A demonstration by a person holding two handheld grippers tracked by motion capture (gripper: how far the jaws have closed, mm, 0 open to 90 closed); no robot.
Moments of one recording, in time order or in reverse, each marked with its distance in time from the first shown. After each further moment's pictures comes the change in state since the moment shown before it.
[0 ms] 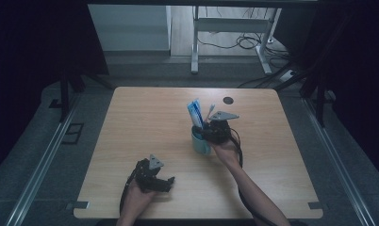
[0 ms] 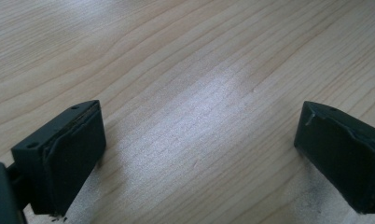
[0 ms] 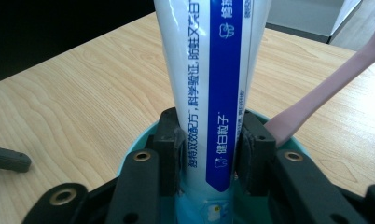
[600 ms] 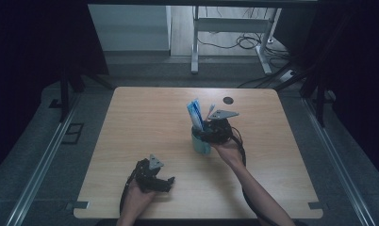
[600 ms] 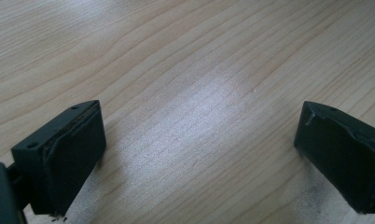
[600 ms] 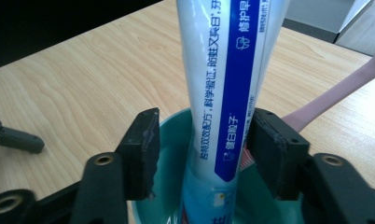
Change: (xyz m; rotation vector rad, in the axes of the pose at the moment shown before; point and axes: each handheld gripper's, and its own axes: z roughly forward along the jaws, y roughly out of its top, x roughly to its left) left arm 0.000 0.000 0.000 0.000 -0.001 0.000; right arm 0.004 0.010 -0.010 0.055 0.020 -0.056
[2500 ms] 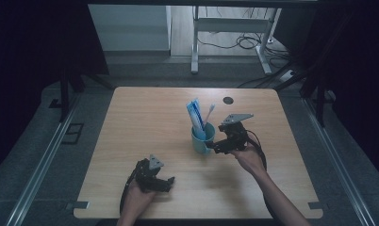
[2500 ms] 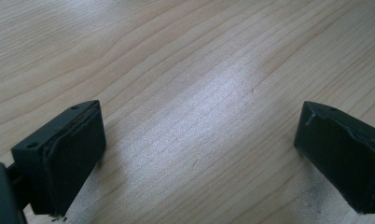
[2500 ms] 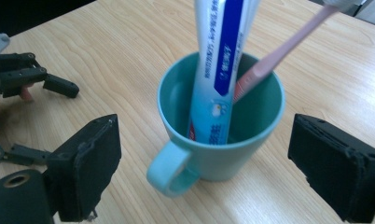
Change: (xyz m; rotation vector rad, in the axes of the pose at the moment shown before) left arm 0.000 0.000 0.000 0.001 0.002 0.002; right arm -0.005 -0.006 -0.055 0.120 0.052 -0.024
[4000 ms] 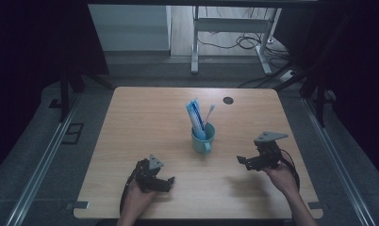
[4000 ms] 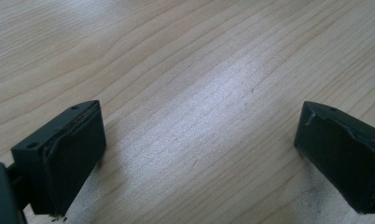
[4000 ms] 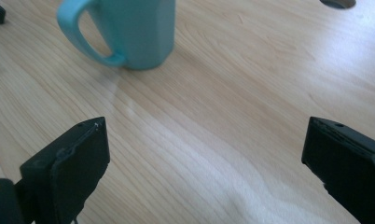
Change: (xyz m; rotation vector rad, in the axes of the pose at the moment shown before) left arm -0.001 0.000 0.000 -0.001 0.000 -0.008; right arm -0.031 -0.085 -0.064 0.064 -0.165 0.053
